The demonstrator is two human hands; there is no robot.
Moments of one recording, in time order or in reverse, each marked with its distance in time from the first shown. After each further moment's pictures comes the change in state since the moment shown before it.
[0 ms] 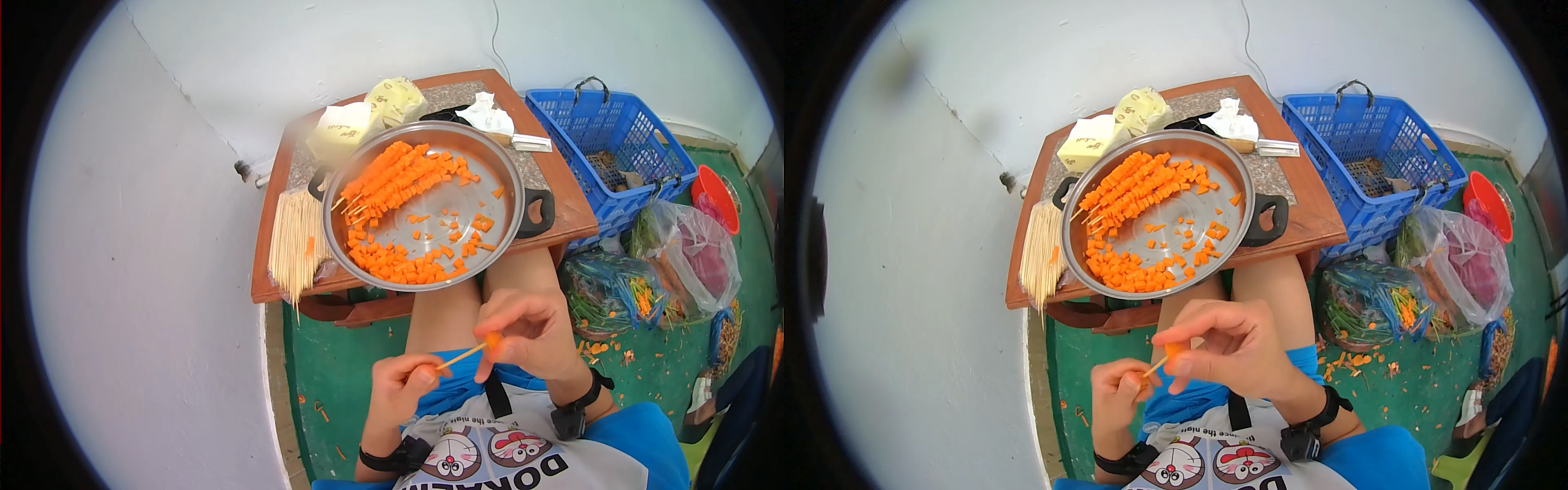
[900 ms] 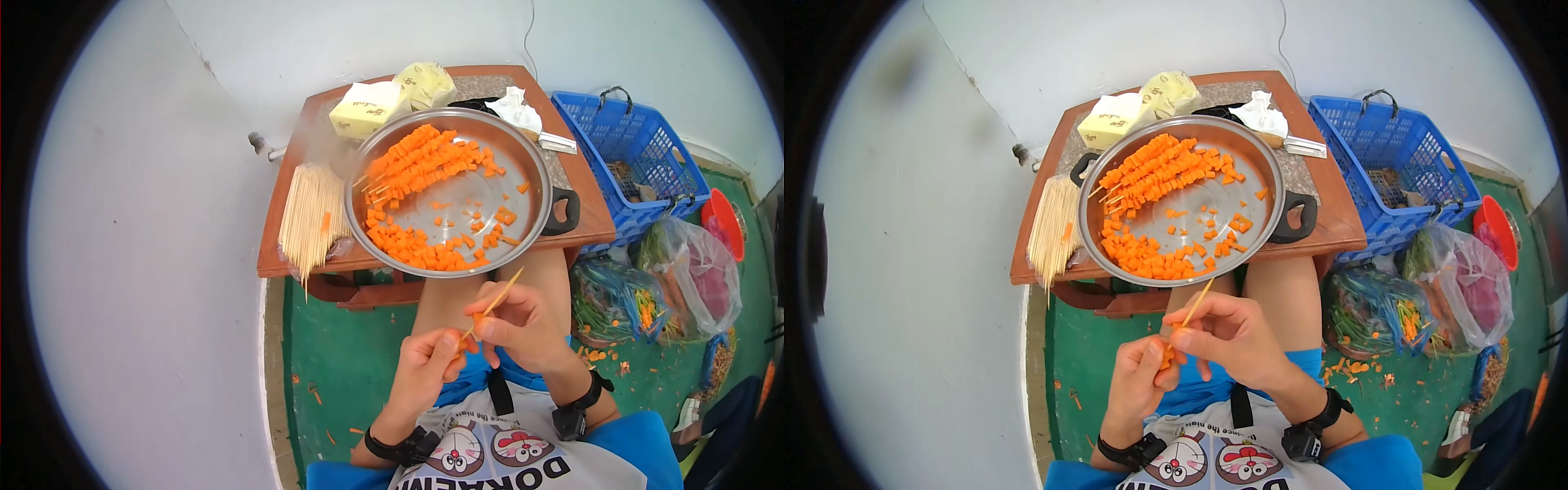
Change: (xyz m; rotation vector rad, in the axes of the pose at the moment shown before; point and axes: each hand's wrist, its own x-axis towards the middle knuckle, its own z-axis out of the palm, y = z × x) left_hand 0.008 0.003 0.019 -0.329 -0.005 -0.334; right_hand 0.005 0.028 -0.006 -0.092 0.083 0.254
